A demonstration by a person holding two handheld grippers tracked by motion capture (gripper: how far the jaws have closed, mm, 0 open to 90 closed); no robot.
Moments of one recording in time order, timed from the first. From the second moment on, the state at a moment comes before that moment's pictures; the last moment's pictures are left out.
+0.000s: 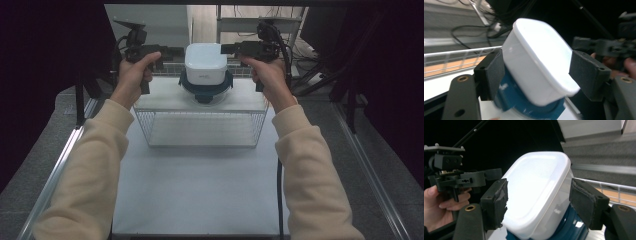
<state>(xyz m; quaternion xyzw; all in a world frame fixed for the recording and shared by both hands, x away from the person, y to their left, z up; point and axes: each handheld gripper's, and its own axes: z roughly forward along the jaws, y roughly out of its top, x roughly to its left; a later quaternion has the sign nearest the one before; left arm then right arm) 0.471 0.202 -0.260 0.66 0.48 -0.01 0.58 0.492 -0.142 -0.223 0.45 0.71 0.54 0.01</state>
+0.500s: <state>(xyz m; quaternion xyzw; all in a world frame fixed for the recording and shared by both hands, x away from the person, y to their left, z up) 0.403 0.215 -0.271 0.69 0.42 0.05 0.58 0.447 -0.172 -0.235 0.38 0.74 0.56 0.03</state>
